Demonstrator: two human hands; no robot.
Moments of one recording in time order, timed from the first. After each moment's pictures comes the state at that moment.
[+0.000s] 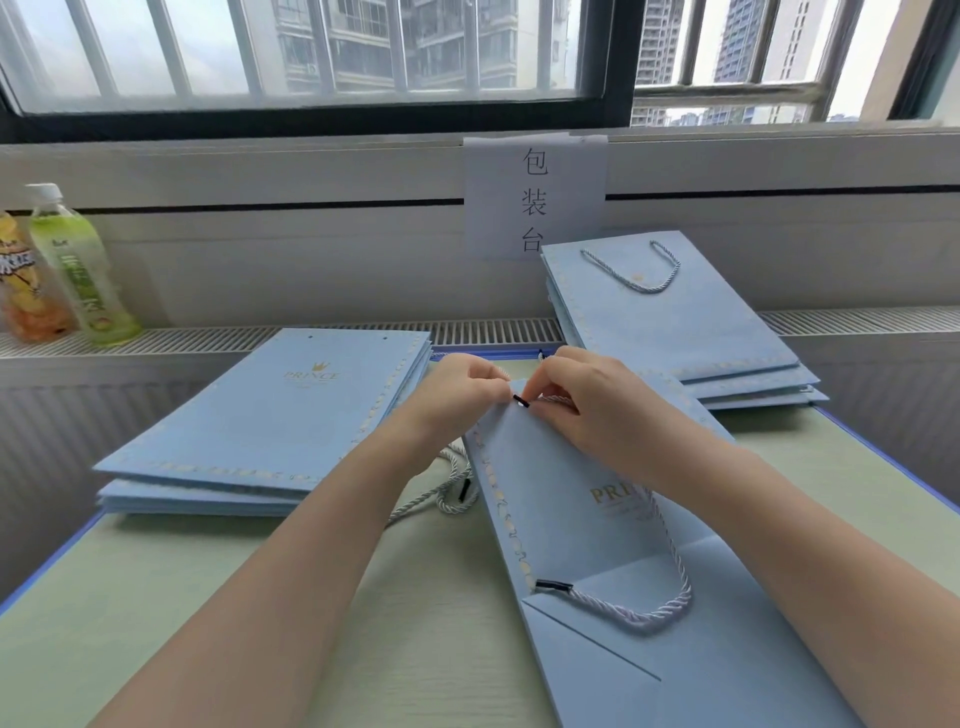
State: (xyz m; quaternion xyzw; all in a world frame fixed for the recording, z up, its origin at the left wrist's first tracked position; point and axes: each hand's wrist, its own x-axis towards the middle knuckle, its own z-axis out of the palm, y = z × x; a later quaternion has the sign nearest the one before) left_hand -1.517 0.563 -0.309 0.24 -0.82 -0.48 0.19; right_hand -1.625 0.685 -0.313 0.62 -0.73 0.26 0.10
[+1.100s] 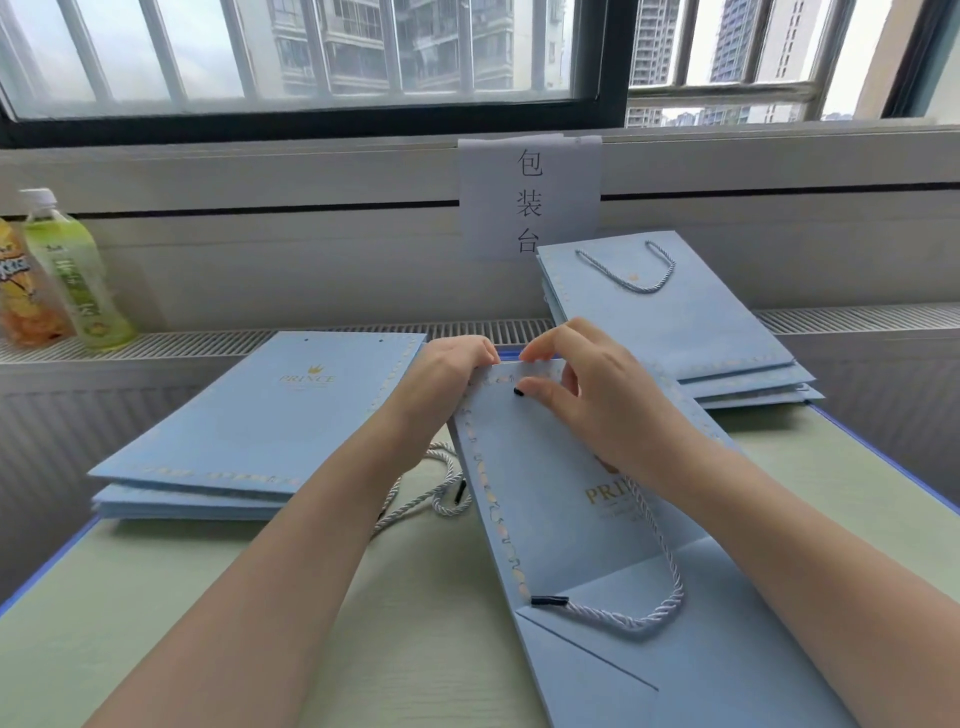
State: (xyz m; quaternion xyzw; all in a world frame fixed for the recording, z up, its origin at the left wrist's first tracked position) left_hand -1.514 0.566 -0.297 0.20 -0.77 -0.55 0.27; right_hand -1.627 0.684 -0.316 0.59 -0.70 0.37 0.15
